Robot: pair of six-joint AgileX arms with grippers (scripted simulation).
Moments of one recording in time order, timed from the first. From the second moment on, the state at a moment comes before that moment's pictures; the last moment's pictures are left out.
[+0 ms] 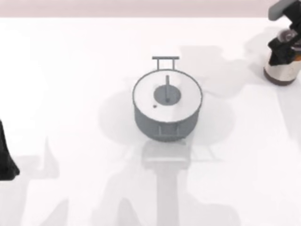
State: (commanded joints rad) left arm 0.00 0.00 0.00 0.00 0.00 0.00; right arm -0.03 2.53 2.32 -1.13 -0.19 -0.71
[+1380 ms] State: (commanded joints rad) left arm 0.00 0.00 0.00 0.00 0.00 0.00; right arm -0.03 2.51 2.30 -1.14 -0.19 -0.71
